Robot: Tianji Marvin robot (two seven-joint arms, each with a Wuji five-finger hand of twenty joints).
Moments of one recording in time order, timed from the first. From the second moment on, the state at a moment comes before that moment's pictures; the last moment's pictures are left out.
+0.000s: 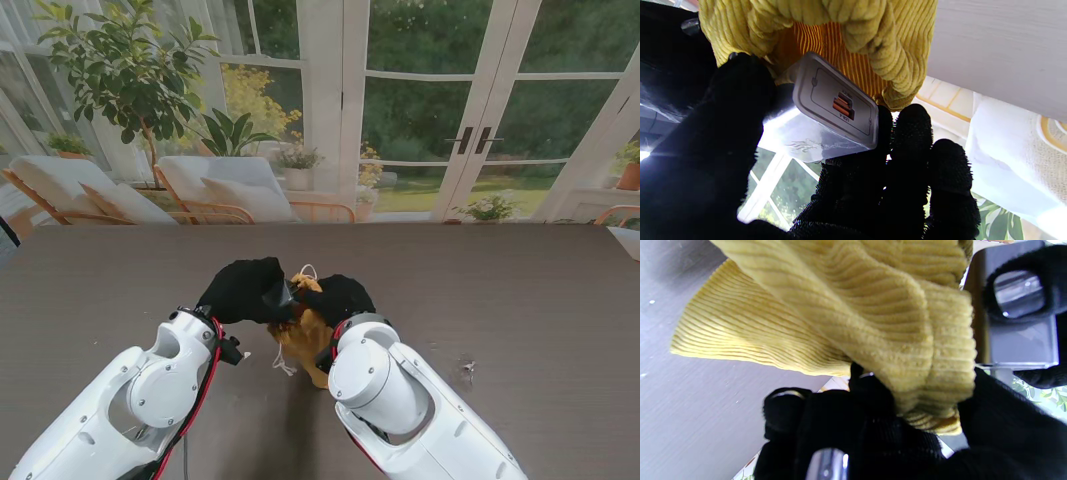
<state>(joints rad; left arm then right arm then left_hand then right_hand) 1.54 -1.11 -1.17 -1.75 0.60 -0.07 0.09 -1.37 -1.30 0.85 -1.80 -0.27 0.78 -0.25 0.65 -0.89 0.76 -0.29 0.71 0.30 1.04 0.47 1.21 0.23 0.32 1.05 0.97 0.31 0.85 0.79 0.45 0.39 1.38 0.69 0.52 -0.37 0.81 0.33 0.93 0.03 1.25 0.65 1.35 -0.03 1.16 0.92 1.33 -0.03 1.71 1.01 0.66 0.05 1.79 0.72</state>
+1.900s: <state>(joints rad) 1.55 -1.12 -1.13 -1.76 0.52 0.02 0.03 -1.39 -1.30 0.88 -1.83 -0.17 0.77 -0.24 0.77 -0.77 0.76 -0.28 0.71 0.37 0.41 0.48 0.94 0.35 0.47 1.16 0.83 0.36 0.99 0.84 0.34 0.40 1.34 0.86 0.53 -0.37 0.83 0.30 0.93 0.05 1.25 0.65 1.35 -0.02 1.15 0.92 1.33 -0.02 1.71 1.01 0.66 0.06 1.79 0.72</state>
